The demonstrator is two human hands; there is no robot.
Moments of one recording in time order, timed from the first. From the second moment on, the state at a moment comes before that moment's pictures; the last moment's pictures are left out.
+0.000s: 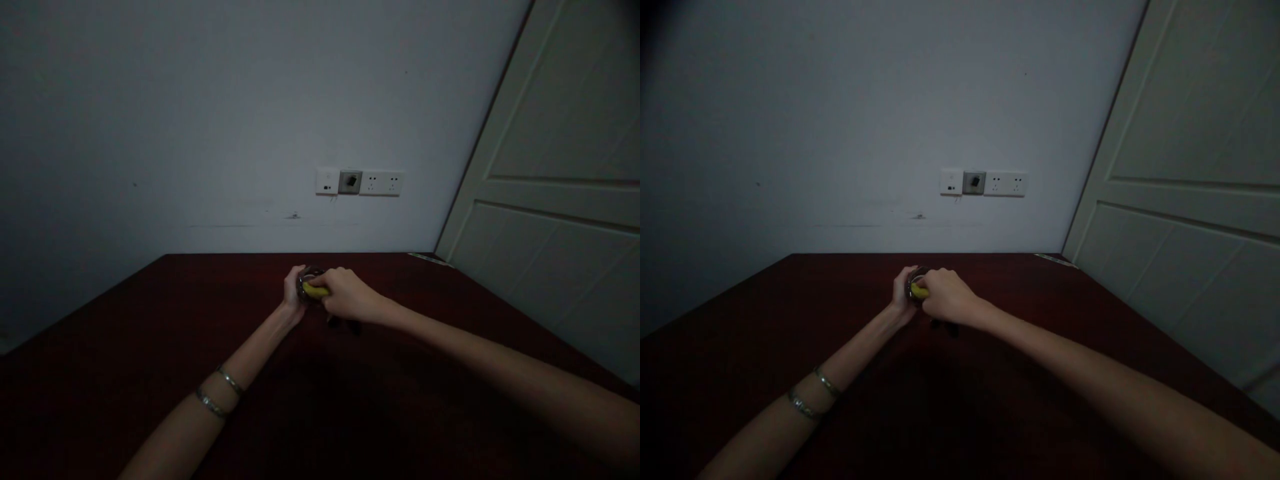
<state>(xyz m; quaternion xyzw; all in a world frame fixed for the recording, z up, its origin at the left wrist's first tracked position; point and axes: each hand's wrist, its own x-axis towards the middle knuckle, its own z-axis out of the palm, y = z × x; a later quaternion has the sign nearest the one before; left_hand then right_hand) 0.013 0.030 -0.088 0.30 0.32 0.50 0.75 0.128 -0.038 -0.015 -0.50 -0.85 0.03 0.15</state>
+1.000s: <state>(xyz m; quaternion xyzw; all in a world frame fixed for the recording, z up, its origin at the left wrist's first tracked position) 0.014 0.047 -0.030 0.23 0.27 0.45 0.82 0.203 0.024 -0.007 -0.49 -0.62 0.06 0.61</state>
